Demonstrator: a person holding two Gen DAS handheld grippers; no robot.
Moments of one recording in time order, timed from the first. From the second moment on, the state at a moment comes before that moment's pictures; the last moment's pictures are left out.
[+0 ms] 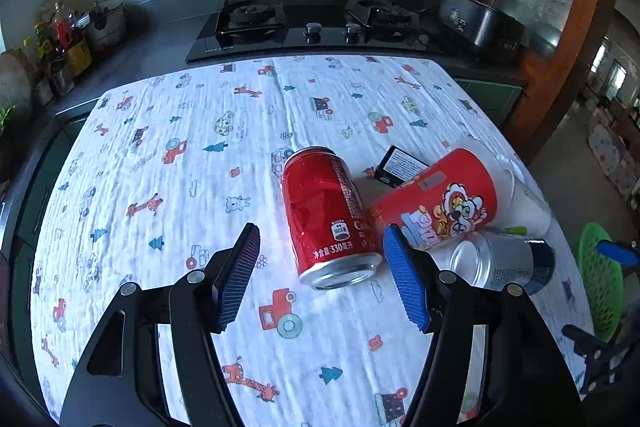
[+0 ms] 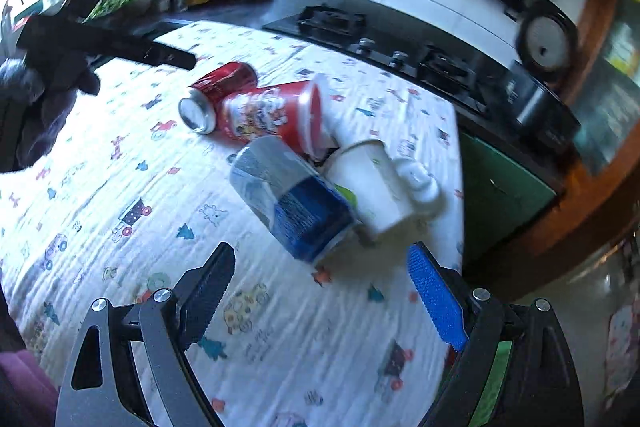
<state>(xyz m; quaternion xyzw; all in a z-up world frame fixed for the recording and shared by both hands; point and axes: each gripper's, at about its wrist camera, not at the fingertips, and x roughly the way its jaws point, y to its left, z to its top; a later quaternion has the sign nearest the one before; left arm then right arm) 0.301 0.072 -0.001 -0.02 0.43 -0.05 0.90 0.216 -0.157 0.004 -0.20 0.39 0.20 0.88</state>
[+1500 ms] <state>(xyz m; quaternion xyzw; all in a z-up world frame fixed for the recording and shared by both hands) 0.384 0.071 -0.069 -0.10 0.52 -0.07 0.85 0.287 -0.073 -0.072 -0.38 0.43 0.25 0.78</state>
